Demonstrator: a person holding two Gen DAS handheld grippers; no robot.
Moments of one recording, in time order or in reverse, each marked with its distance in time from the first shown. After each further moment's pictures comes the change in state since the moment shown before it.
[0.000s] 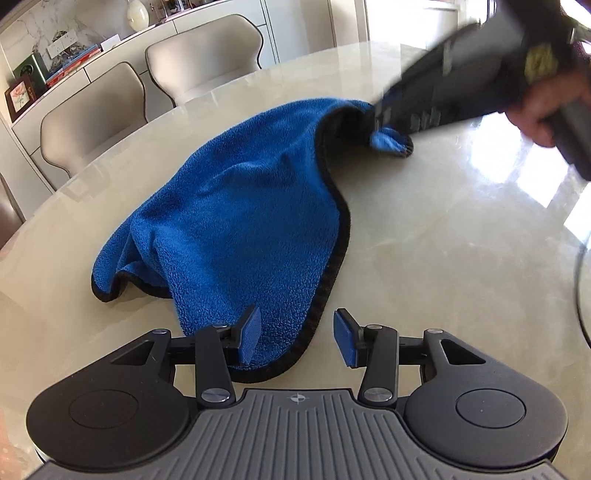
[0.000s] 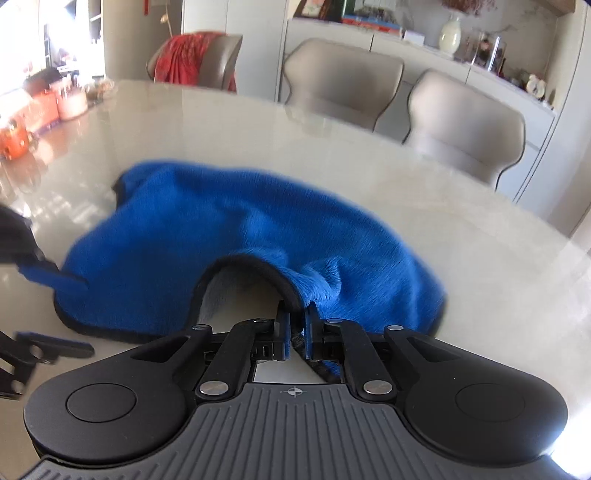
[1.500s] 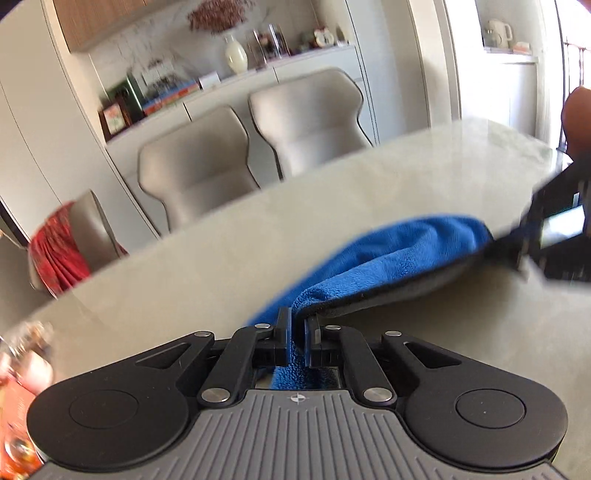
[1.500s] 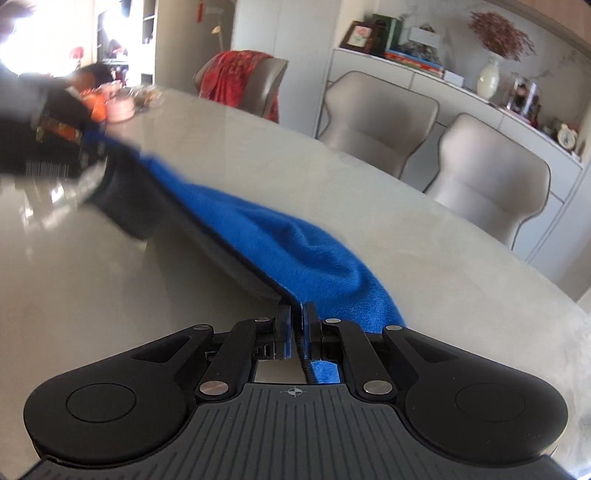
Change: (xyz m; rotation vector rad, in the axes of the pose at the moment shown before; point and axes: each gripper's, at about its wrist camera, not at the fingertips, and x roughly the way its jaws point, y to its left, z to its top) left arm -0.080 0.067 0.067 -0.125 -0.162 0.270; right arm -0.020 0.003 0.002 -0.192 -0.024 0.081
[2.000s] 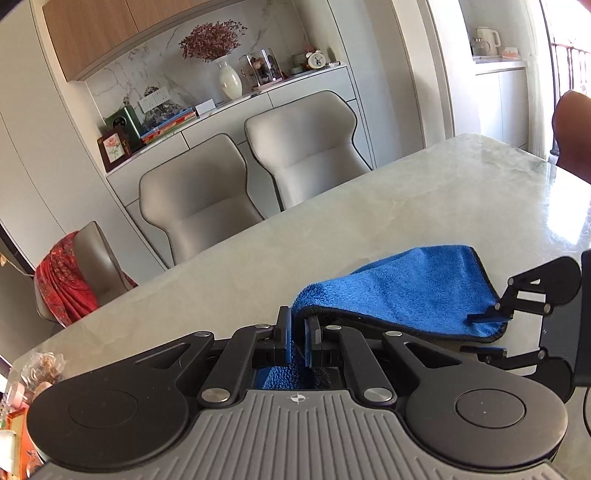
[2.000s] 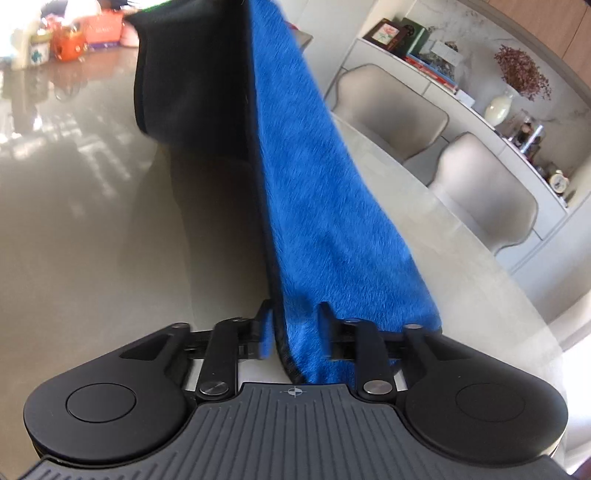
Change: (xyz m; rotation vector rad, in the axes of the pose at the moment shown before) left arm -0.024 -0.007 0.020 0.043 -0.045 -0.001; right arm 0.042 0.073 -0.034 -0.158 0.077 -0.180
